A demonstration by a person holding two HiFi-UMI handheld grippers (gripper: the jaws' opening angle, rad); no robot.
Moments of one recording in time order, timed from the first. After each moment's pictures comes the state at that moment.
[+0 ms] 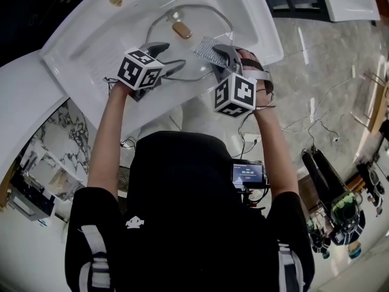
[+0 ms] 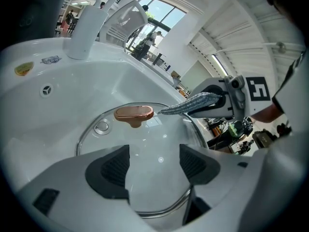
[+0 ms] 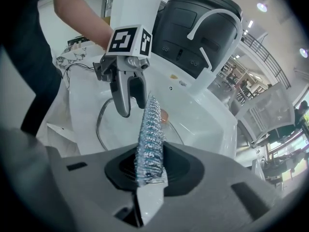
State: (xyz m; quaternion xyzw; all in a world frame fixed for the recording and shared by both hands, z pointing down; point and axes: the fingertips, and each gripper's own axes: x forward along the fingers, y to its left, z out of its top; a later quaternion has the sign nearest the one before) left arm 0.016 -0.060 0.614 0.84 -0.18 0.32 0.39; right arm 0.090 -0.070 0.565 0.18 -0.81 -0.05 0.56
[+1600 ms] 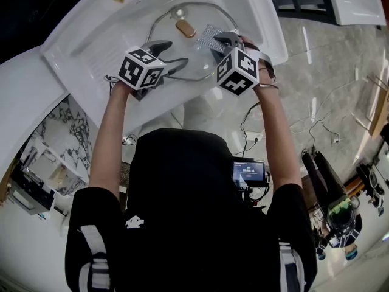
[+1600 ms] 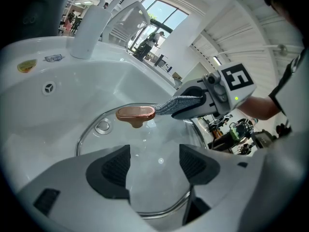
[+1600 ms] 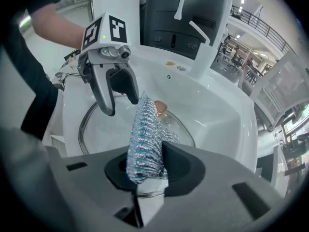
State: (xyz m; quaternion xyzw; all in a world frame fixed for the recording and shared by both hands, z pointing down) left arm 0.015 -0.061 0.614 0.84 -0.19 0.31 0.40; right arm 0.088 -0.092 0.601 0.15 -0.81 0.05 0.57
